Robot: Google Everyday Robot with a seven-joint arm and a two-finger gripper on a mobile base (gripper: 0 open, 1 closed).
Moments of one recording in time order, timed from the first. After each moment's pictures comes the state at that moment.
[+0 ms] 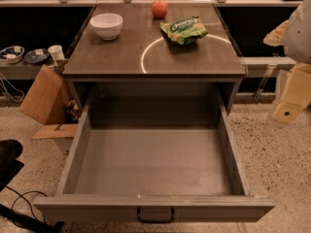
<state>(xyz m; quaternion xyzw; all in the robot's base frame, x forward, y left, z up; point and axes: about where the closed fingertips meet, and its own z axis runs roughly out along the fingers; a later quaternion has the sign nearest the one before) 0.438 -0.216 0.979 -0.60 0.78 -0.04 0.16</state>
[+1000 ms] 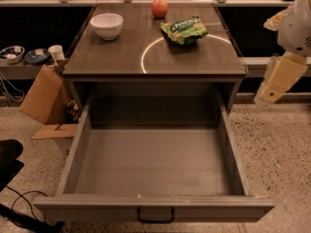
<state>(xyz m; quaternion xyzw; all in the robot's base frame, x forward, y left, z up) 0.495 -0.230 0.976 -0.58 0.78 -0.07 0.23</state>
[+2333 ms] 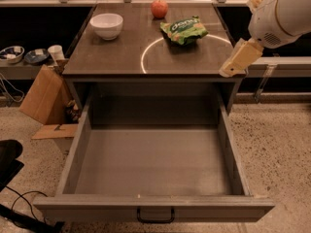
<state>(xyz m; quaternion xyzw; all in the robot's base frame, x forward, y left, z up) 0.604 -0.206 0.976 -0.53 0.74 -0.09 0.40</state>
